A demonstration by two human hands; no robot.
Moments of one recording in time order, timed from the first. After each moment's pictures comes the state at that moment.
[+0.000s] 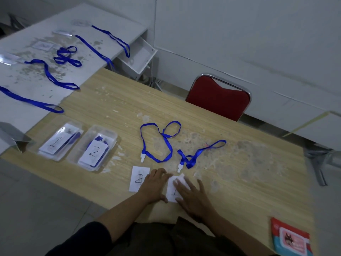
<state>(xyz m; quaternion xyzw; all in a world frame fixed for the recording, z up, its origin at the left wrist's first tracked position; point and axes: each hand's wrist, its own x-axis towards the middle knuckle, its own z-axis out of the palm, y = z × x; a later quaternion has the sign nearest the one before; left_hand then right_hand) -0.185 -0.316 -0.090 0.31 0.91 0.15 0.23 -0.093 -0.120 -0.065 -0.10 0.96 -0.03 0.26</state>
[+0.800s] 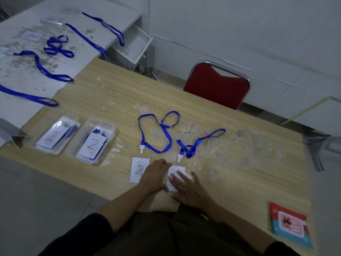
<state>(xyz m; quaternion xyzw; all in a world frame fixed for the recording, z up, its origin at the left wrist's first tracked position) -0.183 -0.316 -0.083 0.32 0.91 0.17 0.21 -0.088 -0.129 -0.065 -0.14 0.95 -0.04 0.26</state>
